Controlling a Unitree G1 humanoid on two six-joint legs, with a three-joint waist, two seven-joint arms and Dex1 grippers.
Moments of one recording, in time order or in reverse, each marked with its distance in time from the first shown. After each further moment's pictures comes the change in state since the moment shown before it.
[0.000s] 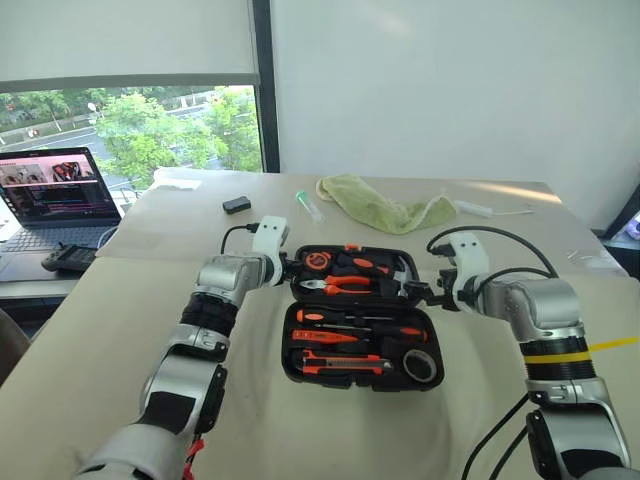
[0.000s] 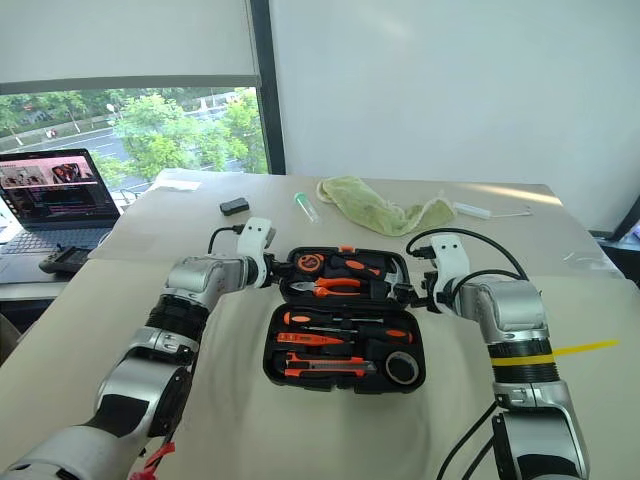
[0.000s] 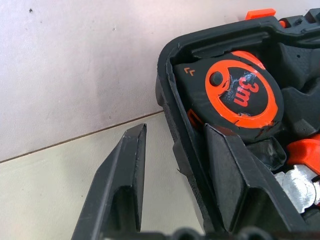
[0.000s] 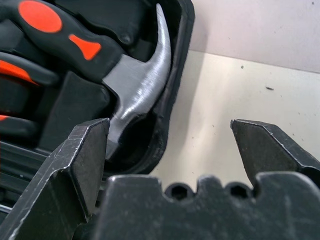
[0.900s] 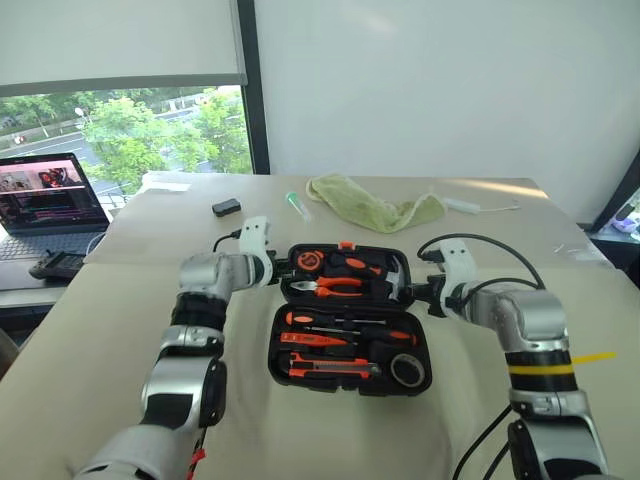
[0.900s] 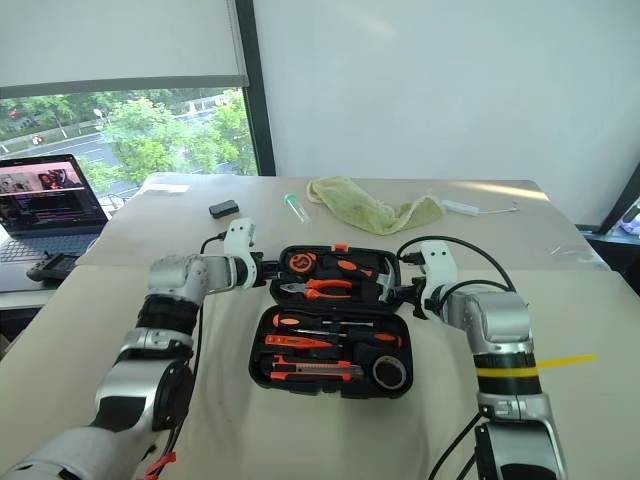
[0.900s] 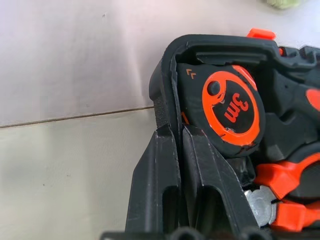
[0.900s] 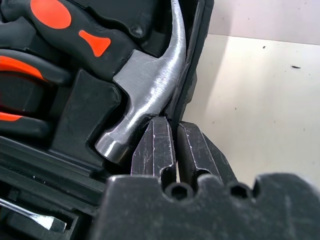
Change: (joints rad) left arm 0.118 0.014 0.196 -0.170 -0.084 0.084 -0.066; right arm 0.129 0.137 -0.056 -0.205 -0.040 -0.047 -0.011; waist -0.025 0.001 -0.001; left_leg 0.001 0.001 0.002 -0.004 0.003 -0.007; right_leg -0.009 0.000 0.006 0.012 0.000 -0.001
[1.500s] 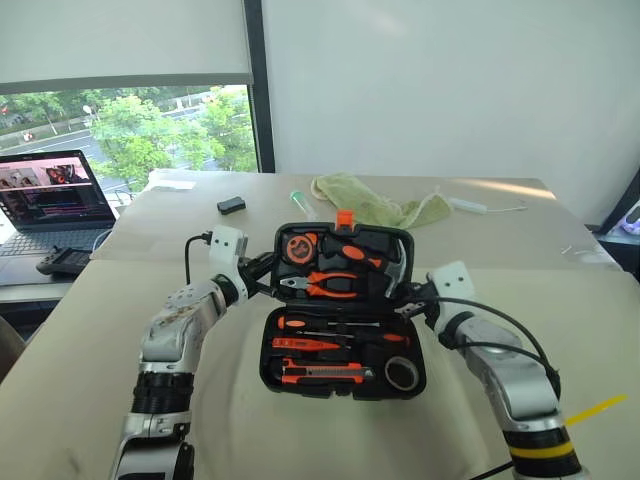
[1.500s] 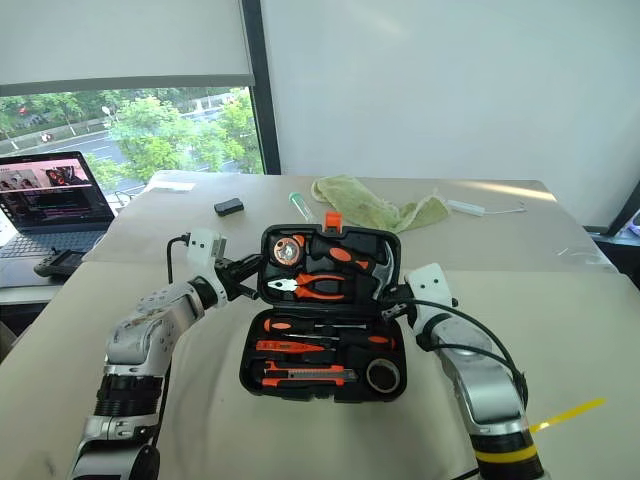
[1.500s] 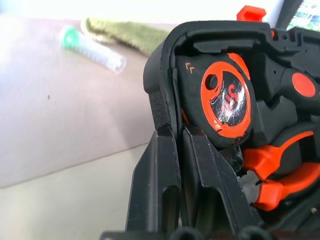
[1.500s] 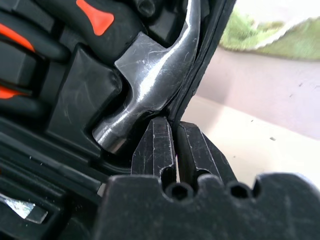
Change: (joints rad) left arm 0.419 0.064 -0.043 -0.527 -0.026 -0.388 -0.195; right arm 0.365 0.017 0.106 -0.262 -0.222 -0.570 -0.029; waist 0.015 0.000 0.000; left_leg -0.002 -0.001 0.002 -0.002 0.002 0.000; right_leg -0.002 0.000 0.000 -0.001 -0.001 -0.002
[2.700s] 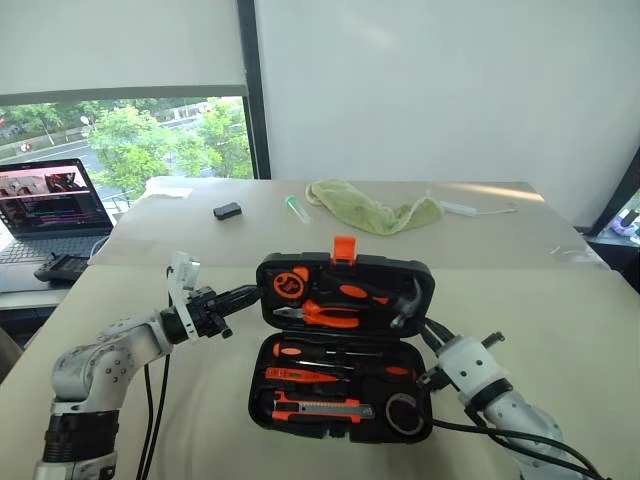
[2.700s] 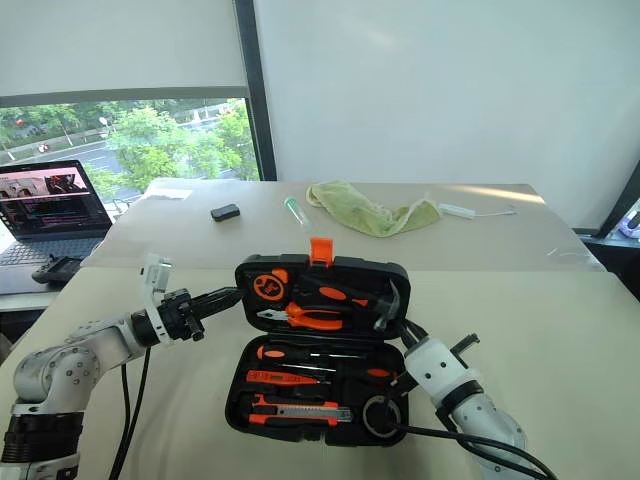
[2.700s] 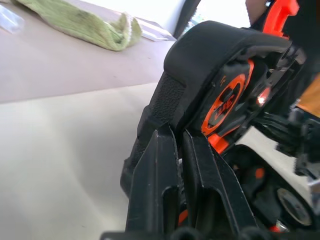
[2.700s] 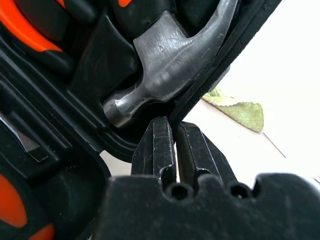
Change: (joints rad) left arm 0.206 0.289 0.136 -0.103 -0.522 0.272 -0.261; right arm 0.437 -0.063 0.017 -0.202 -0.279 -0.504 -0.014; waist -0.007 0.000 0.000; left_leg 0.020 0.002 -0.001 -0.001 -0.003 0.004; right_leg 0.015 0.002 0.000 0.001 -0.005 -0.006
